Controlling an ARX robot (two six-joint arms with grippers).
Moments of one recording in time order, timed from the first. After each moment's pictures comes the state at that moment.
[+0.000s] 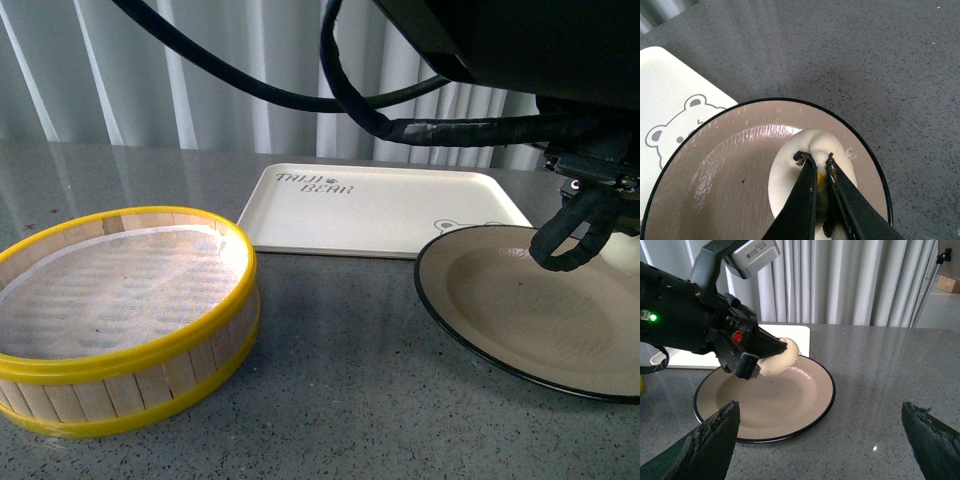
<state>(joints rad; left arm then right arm) -0.83 2.10 1.63 0.04 0.02 0.17 0.00 0.00 0.01 0.00 0.00 0.00</state>
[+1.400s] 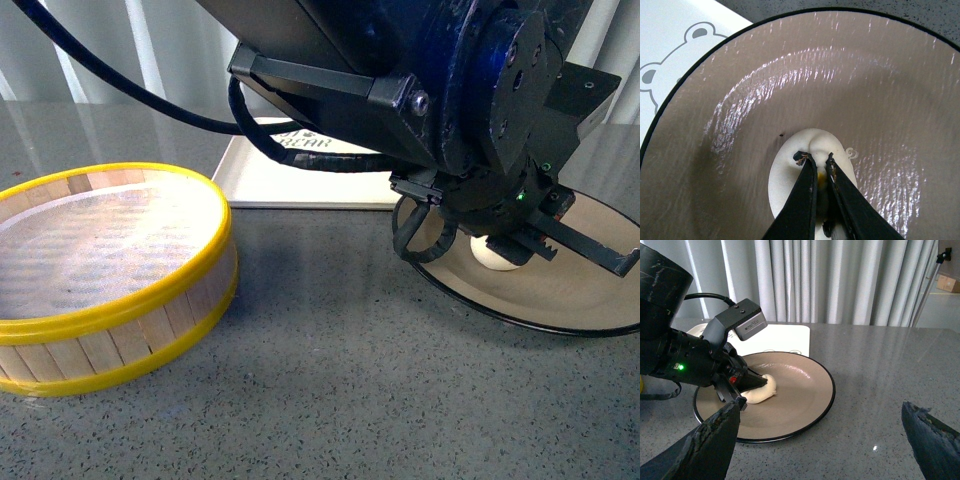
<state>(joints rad) -0.76 2.23 1.63 0.04 0.07 0.23 0.00 0.00 0.01 0.00 0.00 0.00</state>
